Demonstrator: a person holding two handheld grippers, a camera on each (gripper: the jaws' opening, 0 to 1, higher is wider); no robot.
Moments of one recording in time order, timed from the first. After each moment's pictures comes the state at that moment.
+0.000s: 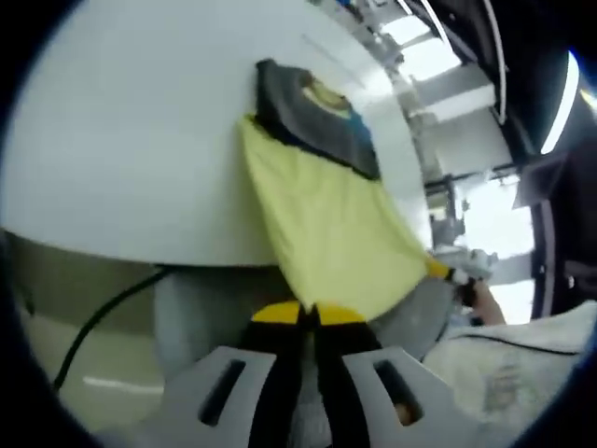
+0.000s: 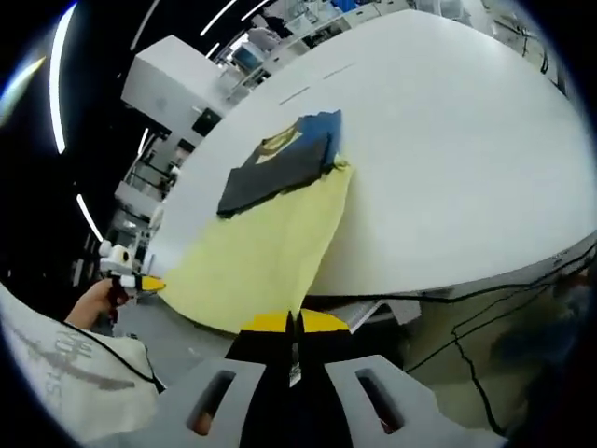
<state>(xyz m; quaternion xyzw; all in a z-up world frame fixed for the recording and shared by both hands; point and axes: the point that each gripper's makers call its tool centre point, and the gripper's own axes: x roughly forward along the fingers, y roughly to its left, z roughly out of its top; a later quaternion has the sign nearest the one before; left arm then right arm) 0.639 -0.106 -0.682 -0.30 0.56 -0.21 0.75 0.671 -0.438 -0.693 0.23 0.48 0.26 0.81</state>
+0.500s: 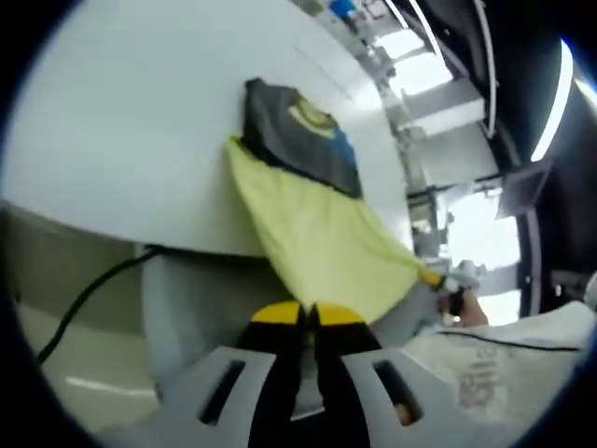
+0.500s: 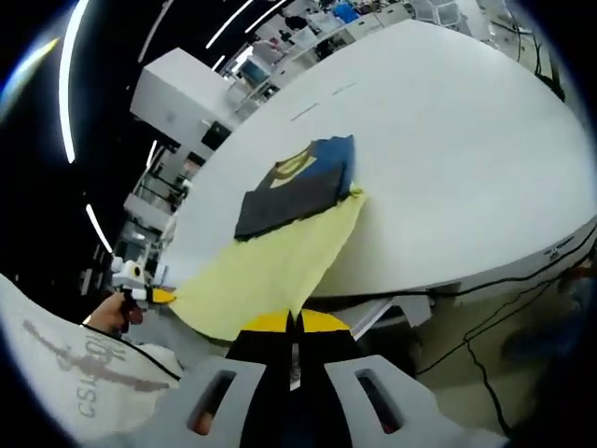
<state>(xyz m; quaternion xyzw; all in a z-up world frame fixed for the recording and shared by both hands) 0.632 -0.105 -0.653 -0.35 0.52 -0.21 0.75 0.667 -0.436 -0.651 0.26 0.44 0.27 0.82</state>
